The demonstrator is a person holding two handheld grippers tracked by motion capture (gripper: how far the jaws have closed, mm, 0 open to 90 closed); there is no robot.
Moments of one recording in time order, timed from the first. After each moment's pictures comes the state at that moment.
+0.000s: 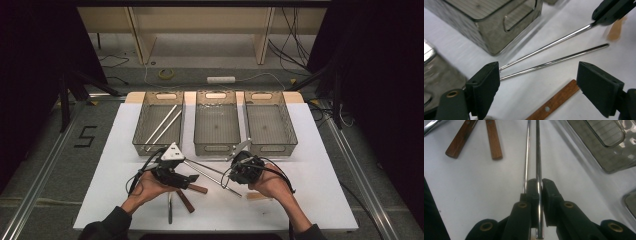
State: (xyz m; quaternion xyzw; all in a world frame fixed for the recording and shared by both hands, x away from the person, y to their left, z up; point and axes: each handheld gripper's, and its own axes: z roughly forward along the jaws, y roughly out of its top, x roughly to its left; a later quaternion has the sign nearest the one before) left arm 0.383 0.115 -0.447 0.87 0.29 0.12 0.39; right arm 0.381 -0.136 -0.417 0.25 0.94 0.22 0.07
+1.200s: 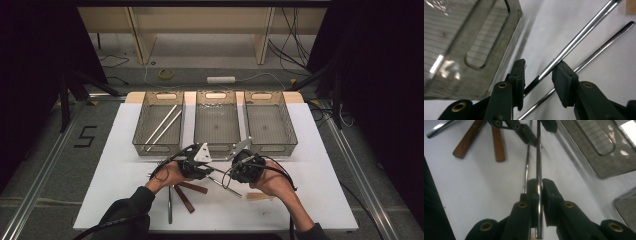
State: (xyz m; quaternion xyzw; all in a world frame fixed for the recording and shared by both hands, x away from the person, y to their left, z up) left arm 0.412 0.063 -0.458 0.92 0.12 0.15 0.33; right arm 0.378 -0.138 -0.403 0.23 0.94 0.23 0.08
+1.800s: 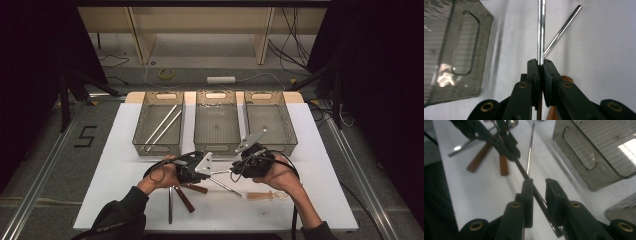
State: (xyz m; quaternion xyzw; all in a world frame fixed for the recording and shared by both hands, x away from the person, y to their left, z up) left arm 0.383 0.060 -0.431 0.96 0.02 0.13 0.26; right arm 0.386 -0.160 -0.387 0.22 0.92 0.30 0.06
